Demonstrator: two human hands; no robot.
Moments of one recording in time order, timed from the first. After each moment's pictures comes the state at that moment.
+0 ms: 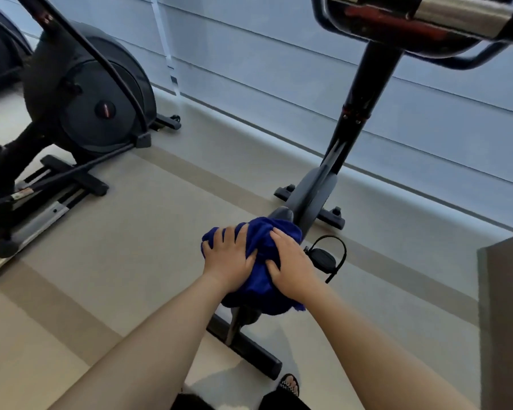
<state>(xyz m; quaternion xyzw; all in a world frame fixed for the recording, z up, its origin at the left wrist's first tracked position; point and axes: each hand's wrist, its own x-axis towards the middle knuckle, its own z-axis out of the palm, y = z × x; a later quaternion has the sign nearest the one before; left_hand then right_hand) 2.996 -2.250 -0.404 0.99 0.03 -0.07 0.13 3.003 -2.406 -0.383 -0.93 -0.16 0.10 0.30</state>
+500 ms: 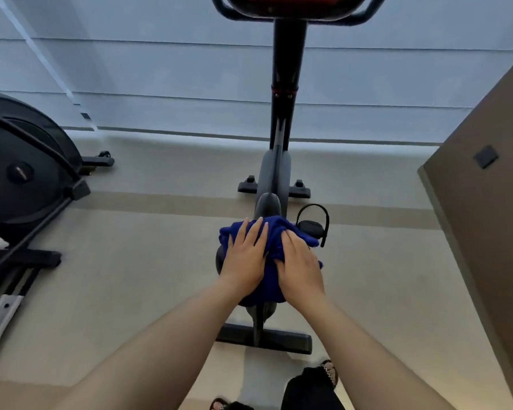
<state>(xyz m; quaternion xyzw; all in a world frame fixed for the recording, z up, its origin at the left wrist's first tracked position) 3.002 -2.234 -0.401 0.95 -0.26 -0.08 0.14 2.943 -2.349 -0.405 -0.94 0.12 -0.08 0.32</state>
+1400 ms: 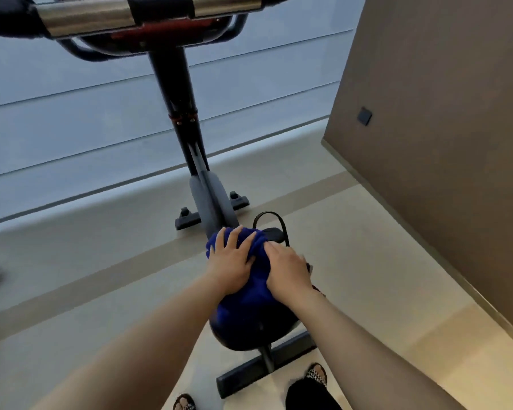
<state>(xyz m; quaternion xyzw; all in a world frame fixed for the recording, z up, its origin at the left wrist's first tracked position) 3.119 -2.261 -0.400 0.86 -0.47 -0.18 0.07 3.000 -2.343 -0.379 -0.93 0.30 -0.01 0.22</state>
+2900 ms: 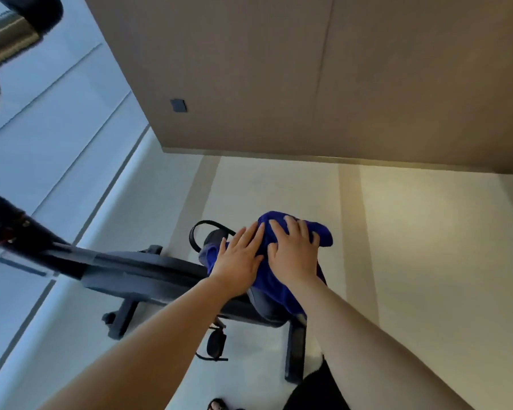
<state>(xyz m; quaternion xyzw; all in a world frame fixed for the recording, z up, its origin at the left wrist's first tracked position) 3.162 -2.272 -0.392 0.50 -0.84 -0.20 -0.01 3.028 -2.249 -0.392 -0.63 0.76 -0.10 0.10</state>
